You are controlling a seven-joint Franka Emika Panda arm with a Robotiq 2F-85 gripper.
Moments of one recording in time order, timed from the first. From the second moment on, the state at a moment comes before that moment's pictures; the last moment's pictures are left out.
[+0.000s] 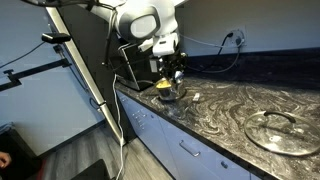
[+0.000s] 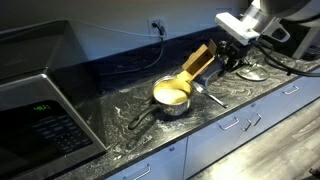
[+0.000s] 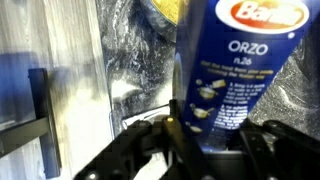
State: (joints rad) arm 0.07 0.11 0.00 -2.15 0.45 2.50 1.44
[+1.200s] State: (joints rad) arm 0.18 0.24 0.04 -1.83 -0.18 2.15 1.92
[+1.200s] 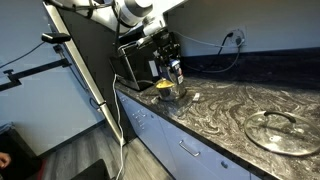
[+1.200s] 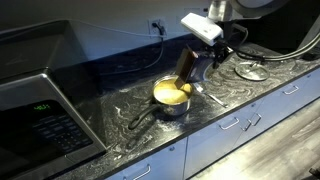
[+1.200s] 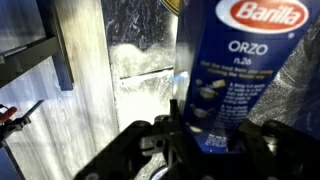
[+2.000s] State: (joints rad) arm 0.30 0.36 0.04 -1.65 -0.49 1.96 2.15
